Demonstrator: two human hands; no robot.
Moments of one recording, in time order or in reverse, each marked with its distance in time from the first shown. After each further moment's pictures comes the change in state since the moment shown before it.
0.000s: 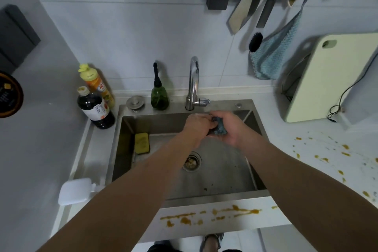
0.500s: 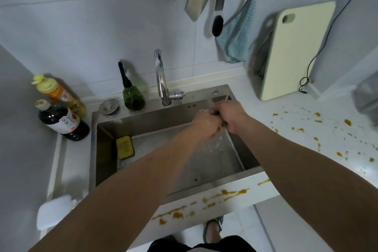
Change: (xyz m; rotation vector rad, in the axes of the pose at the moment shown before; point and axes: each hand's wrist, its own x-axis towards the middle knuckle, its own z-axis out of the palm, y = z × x) left_hand -0.010 0.005 0.084 0.311 -0.169 0.030; right_hand 0.002 -0.004 -0.075 -0.272 0.464 -0.083
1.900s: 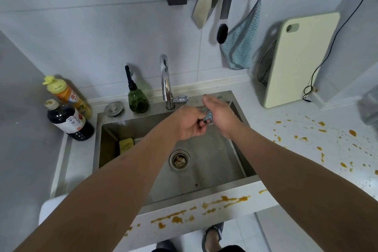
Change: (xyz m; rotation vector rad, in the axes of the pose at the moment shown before) left_hand -0.012 0.004 -0.065 -0.451 -0.232 -0.142; right_hand -0.024 -0.010 0.023 0.069 -0.234 -0.350
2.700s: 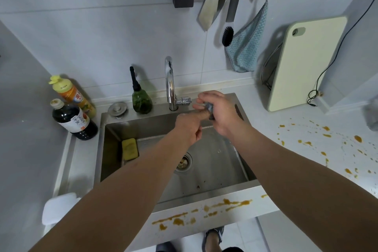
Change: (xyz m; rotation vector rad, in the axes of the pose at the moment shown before) left_hand 0.007 -0.009 0.008 -0.231 0.397 -0.037; right_hand 0.001 -0.029 0.022 0.381 0.052 0.019
